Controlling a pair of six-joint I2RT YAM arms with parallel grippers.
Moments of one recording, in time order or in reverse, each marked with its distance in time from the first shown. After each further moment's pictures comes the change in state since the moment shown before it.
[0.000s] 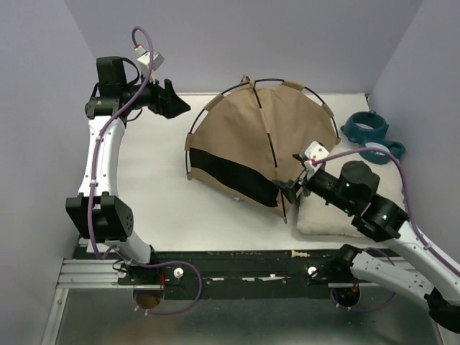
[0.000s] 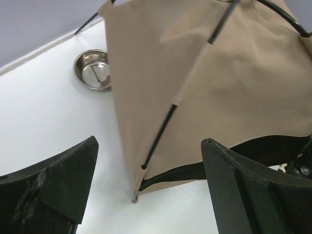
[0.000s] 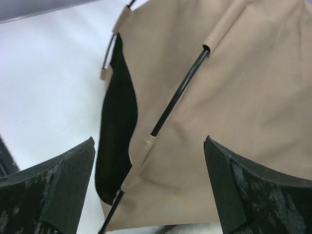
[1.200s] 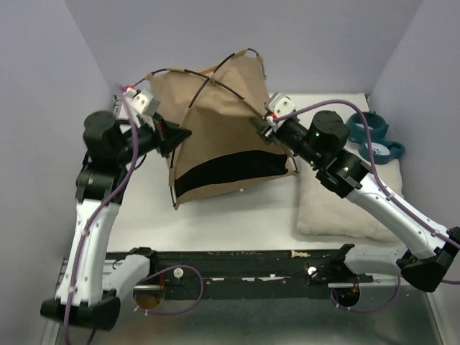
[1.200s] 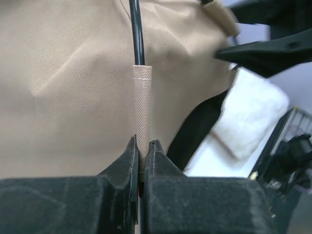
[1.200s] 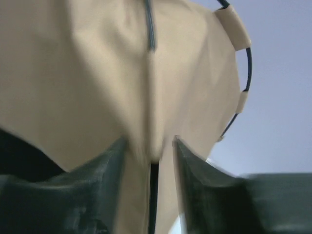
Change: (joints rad) left arm -0.192 -0.508 -0.460 0.267 -0.137 -0.214; right arm -0.023 0.476 0.370 0.248 0.081 -0.229
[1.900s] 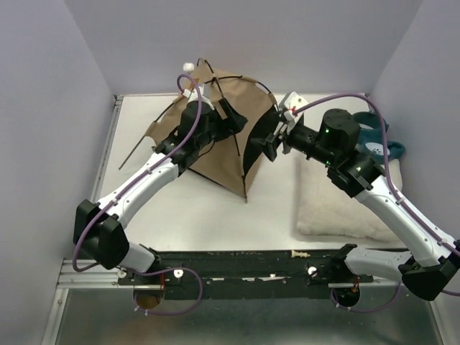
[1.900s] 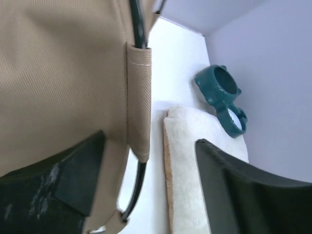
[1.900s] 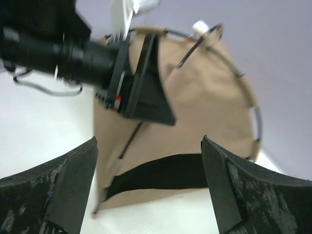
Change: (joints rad) left arm -0.420 0.340 -0.084 0.270 -0.848 -0.732; right arm -0.114 -0.001 0.072 -0.104 -0.262 0.189
